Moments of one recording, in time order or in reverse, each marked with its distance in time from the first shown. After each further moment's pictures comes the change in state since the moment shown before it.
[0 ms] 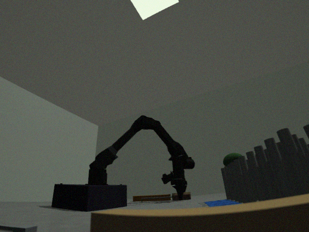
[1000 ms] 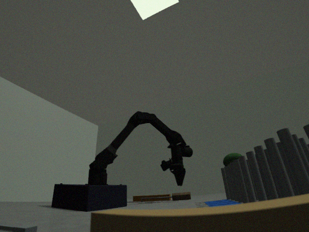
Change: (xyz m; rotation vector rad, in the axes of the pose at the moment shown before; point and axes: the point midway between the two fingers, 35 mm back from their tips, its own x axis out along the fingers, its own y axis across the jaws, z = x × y) arm -0.069 0.000 0.000 -0.007 0.000 -0.002
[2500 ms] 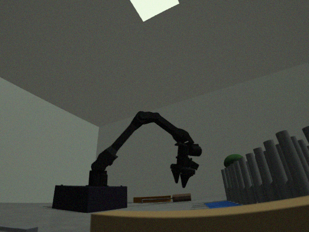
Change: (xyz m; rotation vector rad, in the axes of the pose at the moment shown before) arm -0.007 0.008 -0.008 2.585 -0.368 0.226
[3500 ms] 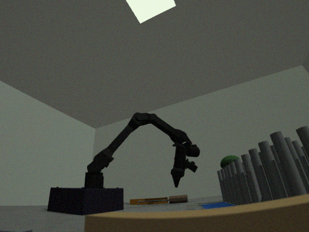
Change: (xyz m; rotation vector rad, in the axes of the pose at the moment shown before) arm -0.005 0.000 0.003 0.481 0.020 0.063
